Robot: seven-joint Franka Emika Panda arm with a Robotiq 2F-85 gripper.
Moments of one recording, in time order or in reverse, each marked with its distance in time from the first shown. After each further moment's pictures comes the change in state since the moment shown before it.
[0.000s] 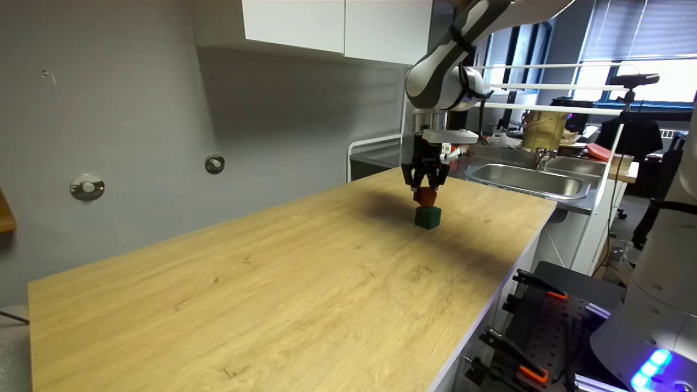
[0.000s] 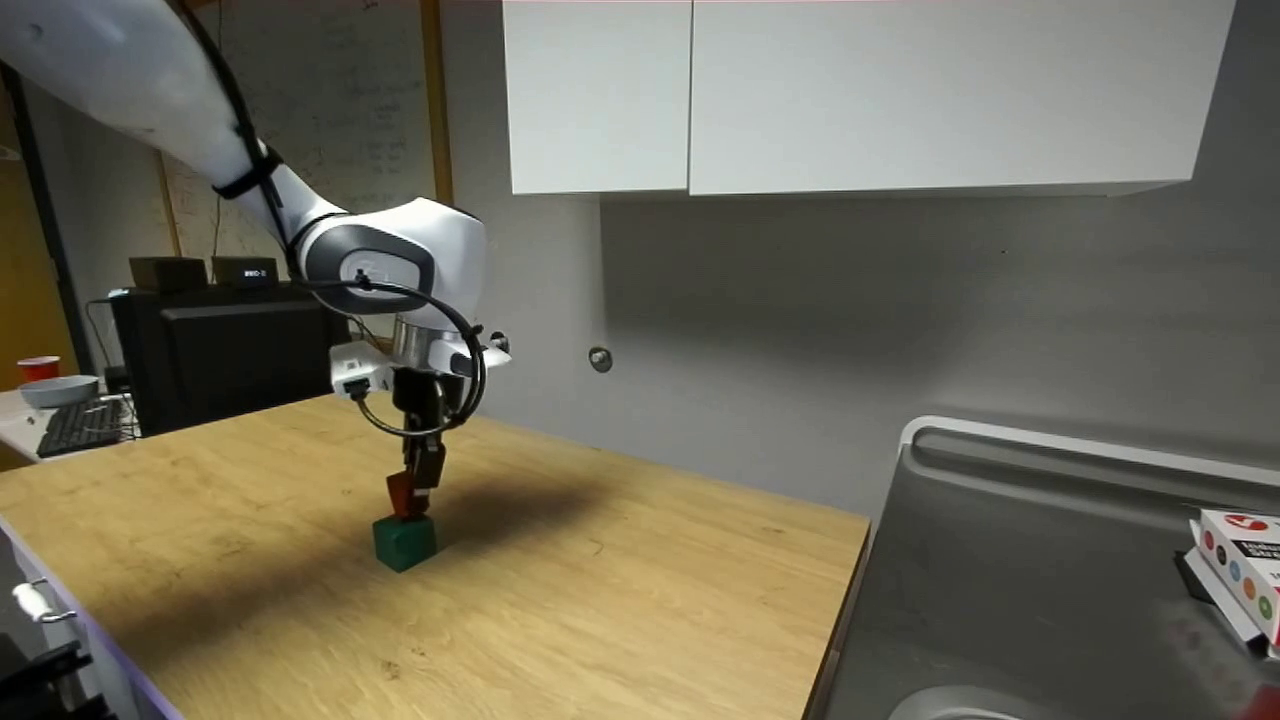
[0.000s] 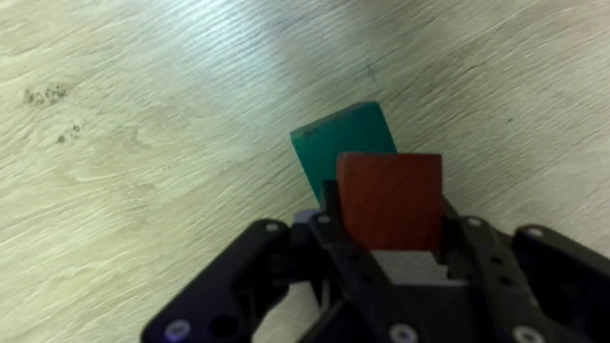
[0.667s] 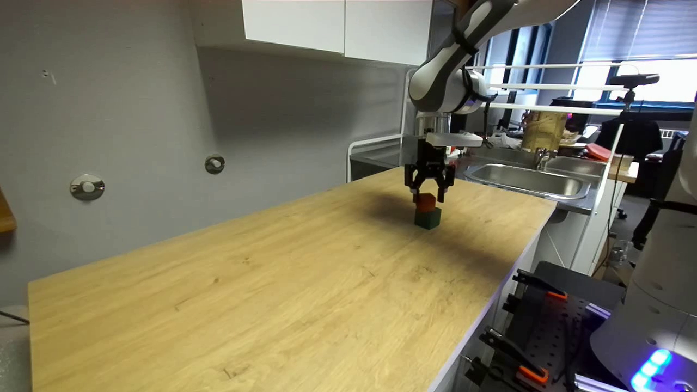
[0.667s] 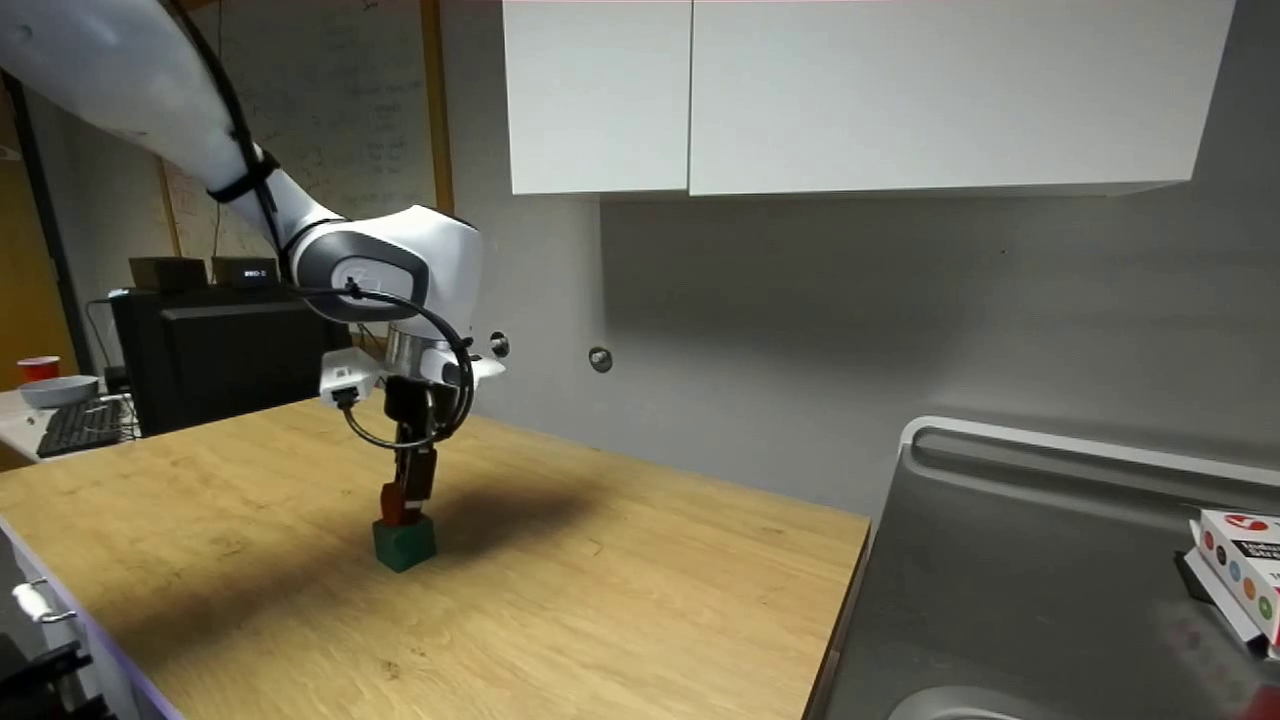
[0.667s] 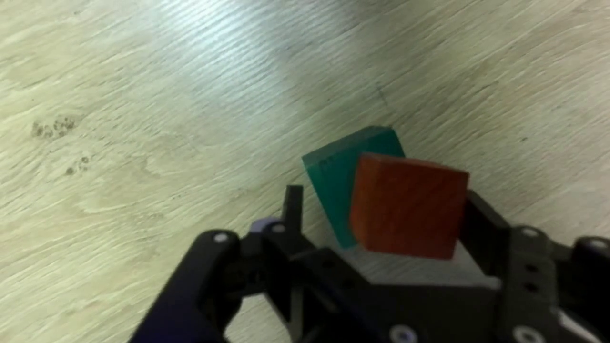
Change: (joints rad) arm -0.005 -0.008 -0.004 -0.031 0.004 0.000 0.012
